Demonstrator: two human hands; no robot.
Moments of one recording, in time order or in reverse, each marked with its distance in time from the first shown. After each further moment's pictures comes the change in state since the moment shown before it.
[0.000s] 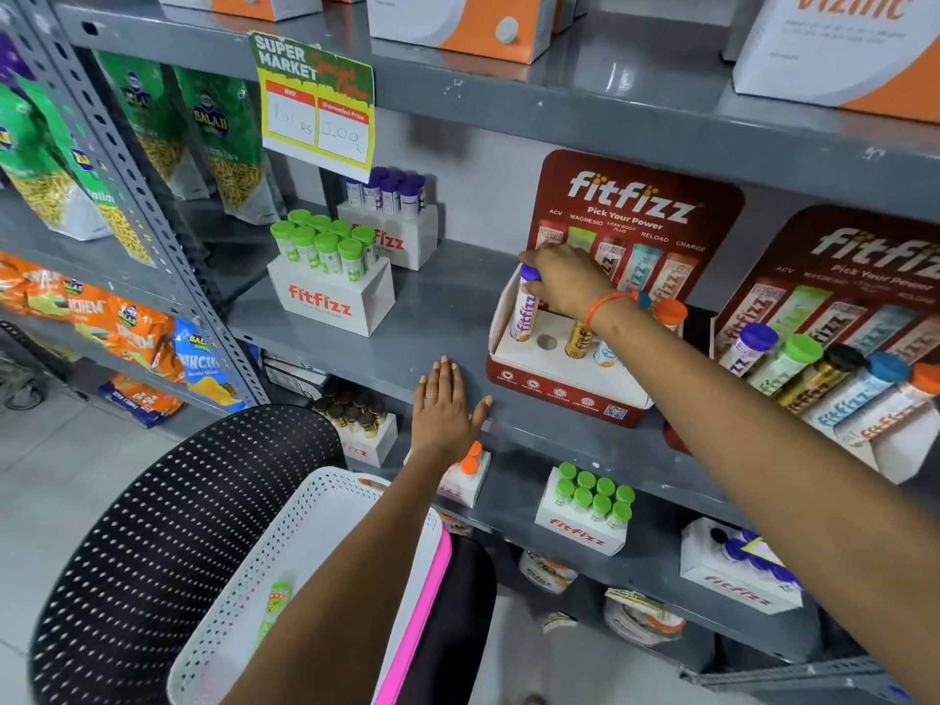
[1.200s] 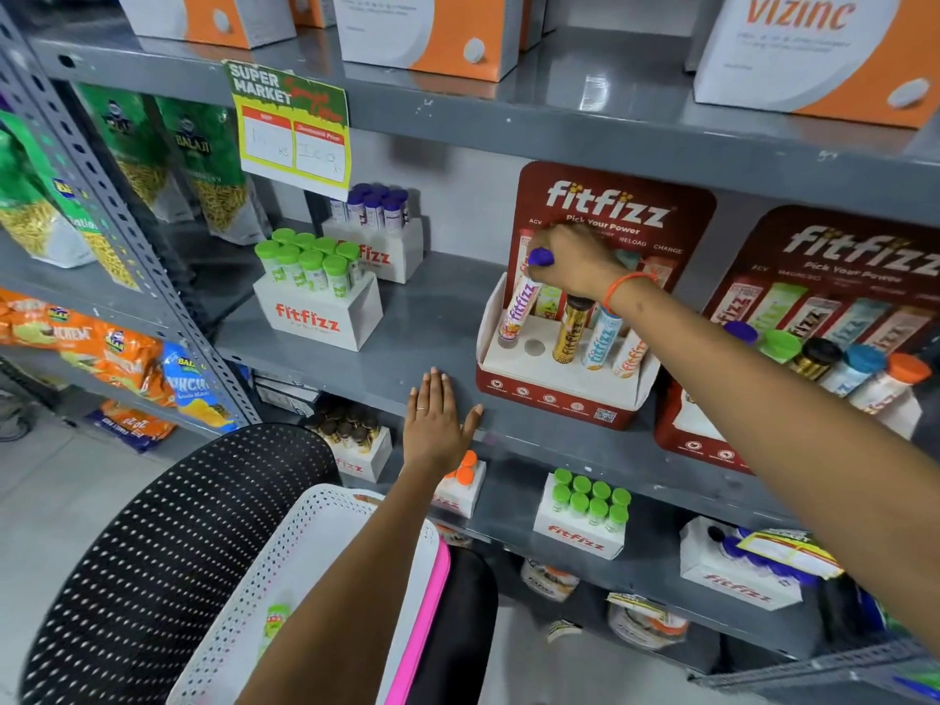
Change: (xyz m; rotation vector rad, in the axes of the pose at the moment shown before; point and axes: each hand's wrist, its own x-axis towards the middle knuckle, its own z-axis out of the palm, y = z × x) left_hand -0.003 0.003 -0.007 0.050 -0.017 0.010; right_hand -0.005 0.018 -0.033 0.230 0.082 0.078
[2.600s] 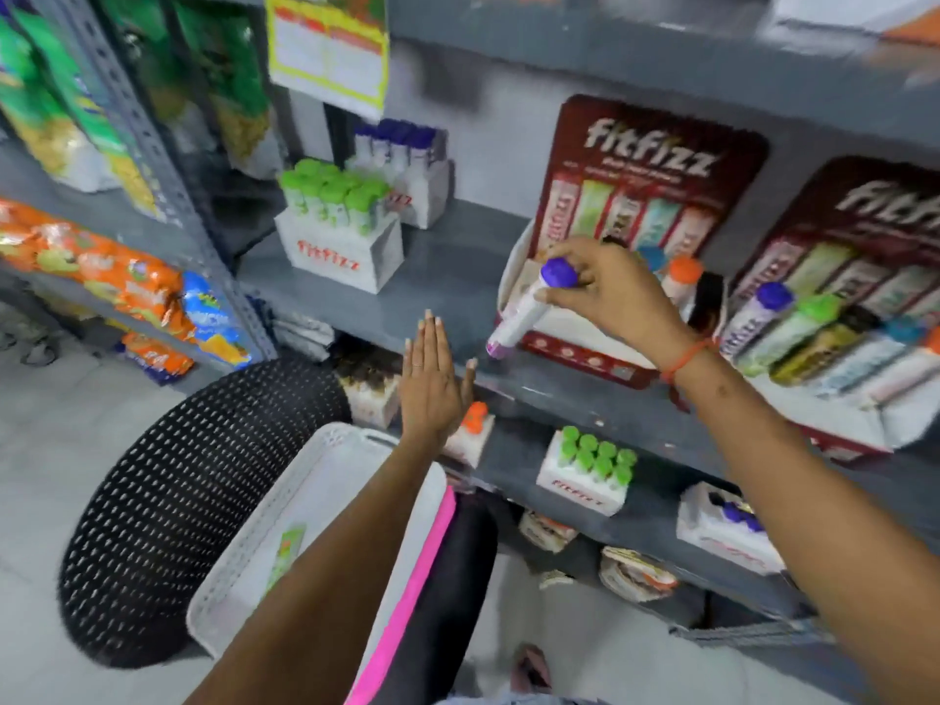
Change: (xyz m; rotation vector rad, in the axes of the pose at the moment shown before) left_hand -0.032 -0.020 0.000 -0.157 0.378 0.026; right_hand -0.096 -0.012 0.029 0.455 0.064 -0.118
